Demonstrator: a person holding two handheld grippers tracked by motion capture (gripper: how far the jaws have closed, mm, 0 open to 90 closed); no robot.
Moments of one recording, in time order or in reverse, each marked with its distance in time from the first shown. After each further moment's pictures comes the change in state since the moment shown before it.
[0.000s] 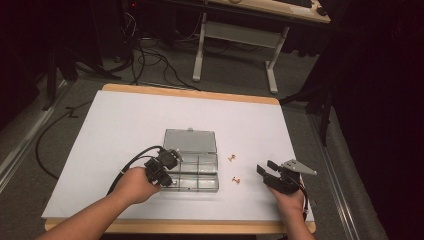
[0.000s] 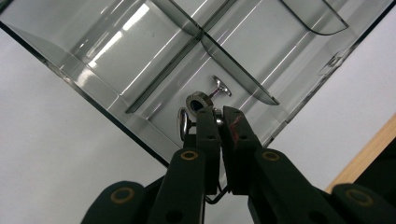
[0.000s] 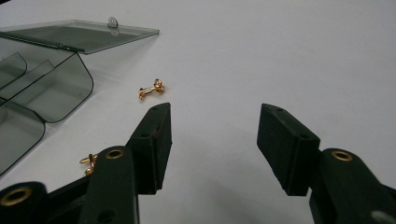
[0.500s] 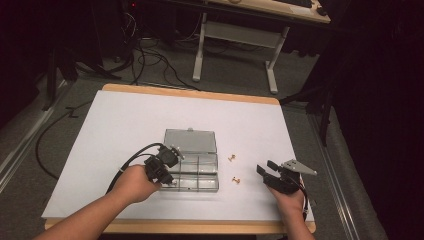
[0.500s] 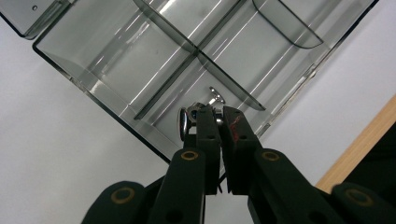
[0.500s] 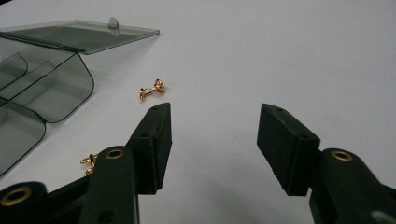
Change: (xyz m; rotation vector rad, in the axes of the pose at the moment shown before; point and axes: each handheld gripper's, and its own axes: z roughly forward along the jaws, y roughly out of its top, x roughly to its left) left arm -0.006 0.003 -0.016 -0.030 0.030 0.038; right arm 0.000 0.000 0.000 -0.001 0.000 0.001
